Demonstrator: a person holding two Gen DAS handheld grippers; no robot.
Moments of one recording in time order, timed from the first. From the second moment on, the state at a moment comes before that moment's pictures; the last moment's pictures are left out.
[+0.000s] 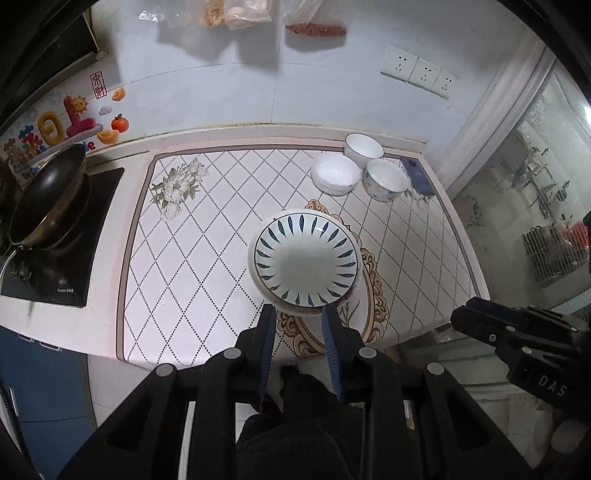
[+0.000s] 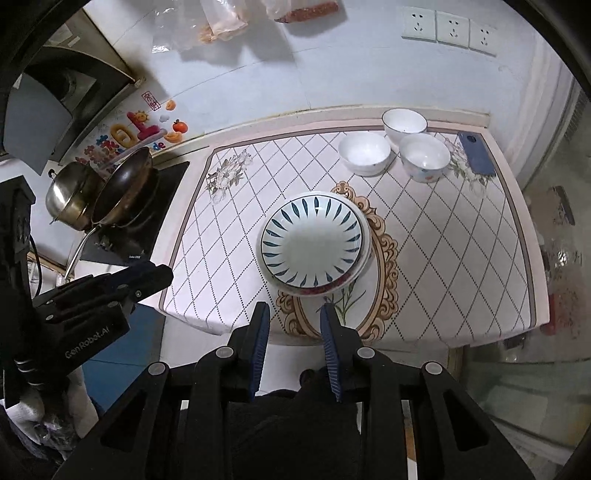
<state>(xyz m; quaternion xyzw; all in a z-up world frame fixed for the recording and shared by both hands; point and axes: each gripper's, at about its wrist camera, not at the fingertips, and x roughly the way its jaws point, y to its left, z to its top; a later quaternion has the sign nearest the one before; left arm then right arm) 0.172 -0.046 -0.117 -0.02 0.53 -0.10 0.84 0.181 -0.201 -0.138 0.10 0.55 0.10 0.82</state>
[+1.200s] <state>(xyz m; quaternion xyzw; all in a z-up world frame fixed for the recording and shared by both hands) 0.512 -0.128 -0.351 -0.20 0.69 -0.03 0.70 0.646 -0.336 -0.360 0.08 0.70 0.12 0.70</state>
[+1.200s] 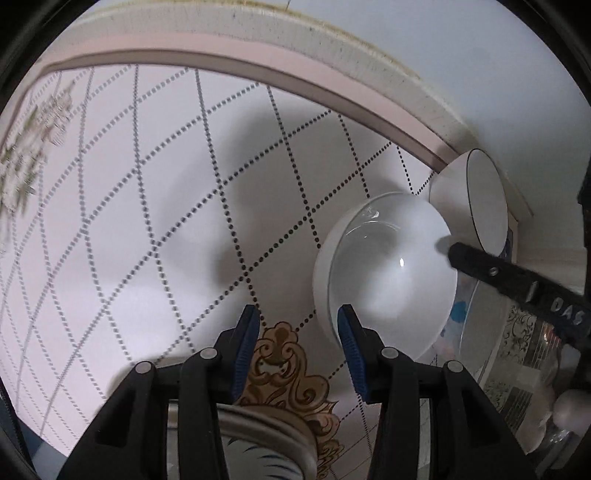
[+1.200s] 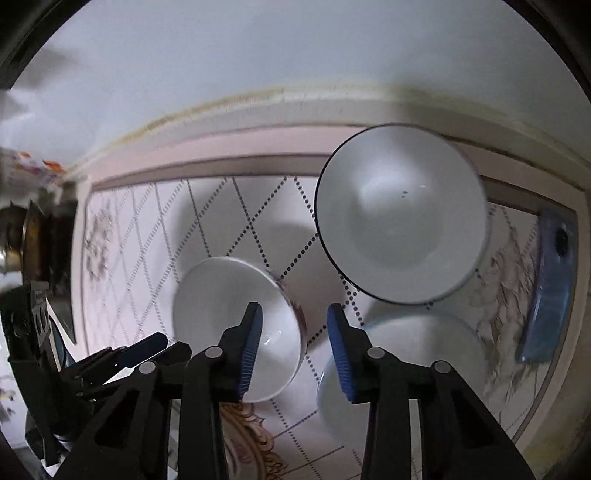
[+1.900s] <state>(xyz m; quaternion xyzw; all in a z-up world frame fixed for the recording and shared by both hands) 0.485 -0.150 -0.291 -0.13 0.65 -0.03 0.75 0.620 -0.318 -0.355 0.06 0.71 0.15 0.68</state>
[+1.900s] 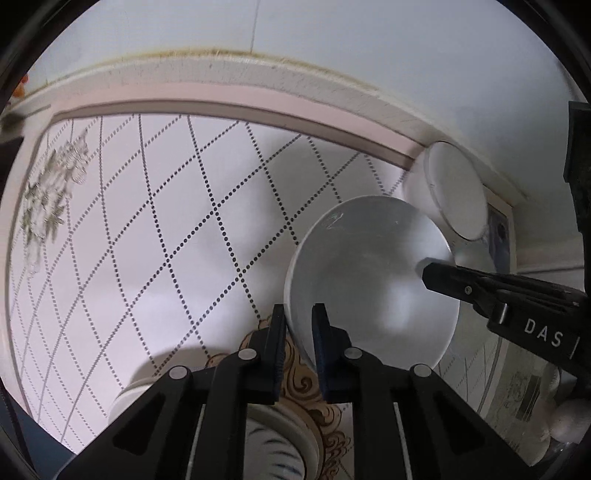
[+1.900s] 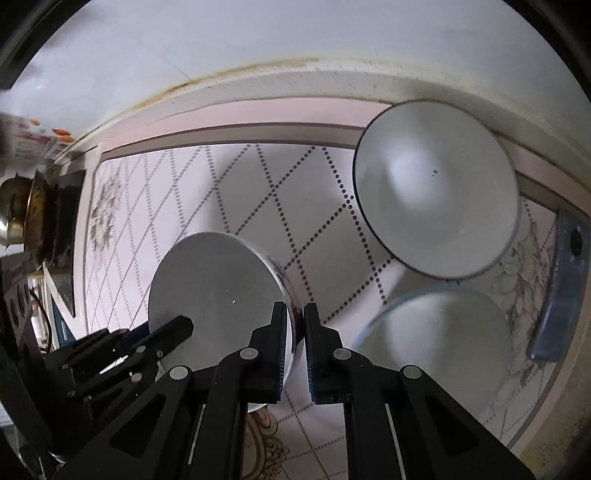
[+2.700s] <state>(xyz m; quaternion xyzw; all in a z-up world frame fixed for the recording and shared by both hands) 0.375 -0.239 -0.276 -0.03 0.65 -0.13 0.75 0.435 -0.417 -0.302 0.11 0.70 0.13 0.70</state>
